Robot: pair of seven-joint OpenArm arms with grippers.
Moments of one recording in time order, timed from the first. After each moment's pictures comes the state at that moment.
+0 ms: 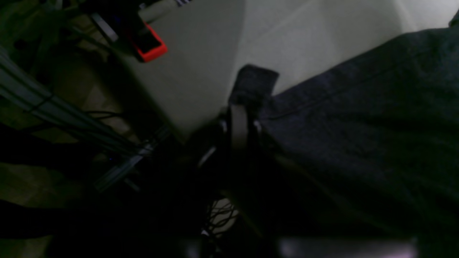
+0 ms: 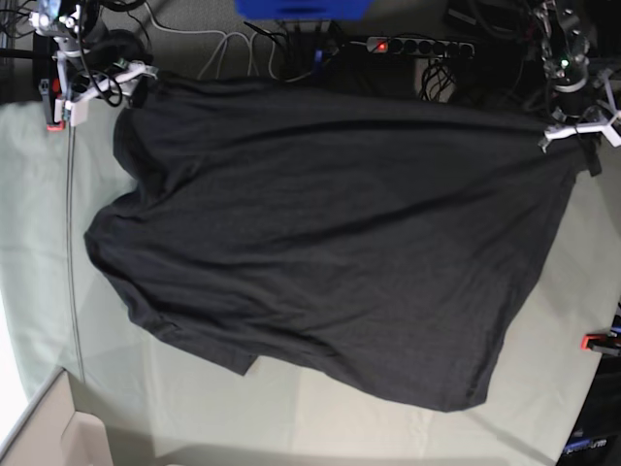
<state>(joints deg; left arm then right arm) 24.6 -6.8 -27.0 81.7 -26.7 11.0 -2.2 -36.3 -0.1 28.7 98.6 19.5 17.0 -37.0</state>
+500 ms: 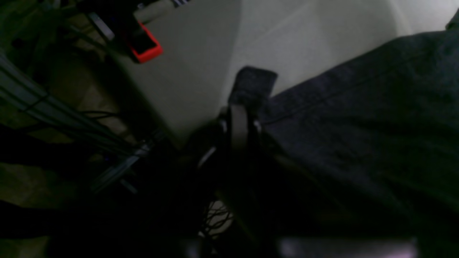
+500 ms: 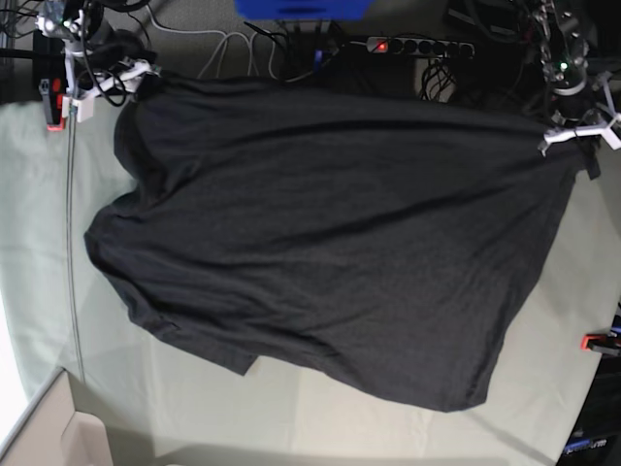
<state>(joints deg) 23.6 -6.6 -27.0 81.7 -26.7 11.0 -2.2 -34.0 0.7 28.4 91.8 19.9 17.0 -36.8</state>
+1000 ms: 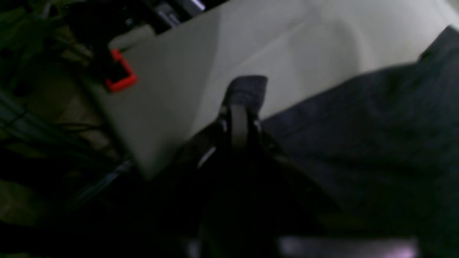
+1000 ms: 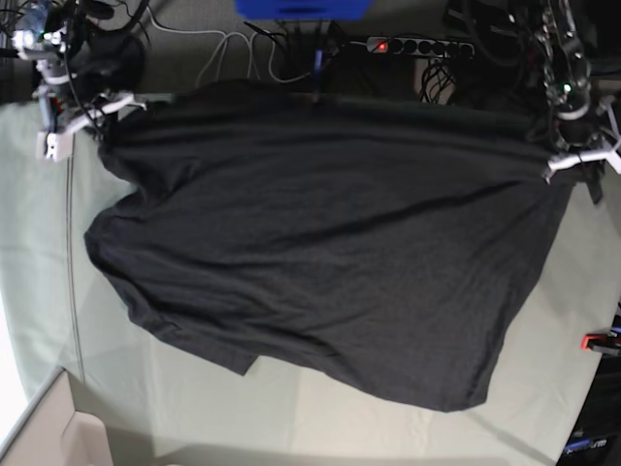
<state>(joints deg) 18.9 -6.7 -27.0 82.8 -26.7 11.0 -2.1 -34.1 1.9 28.4 109.2 19.7 17.2 -38.0</state>
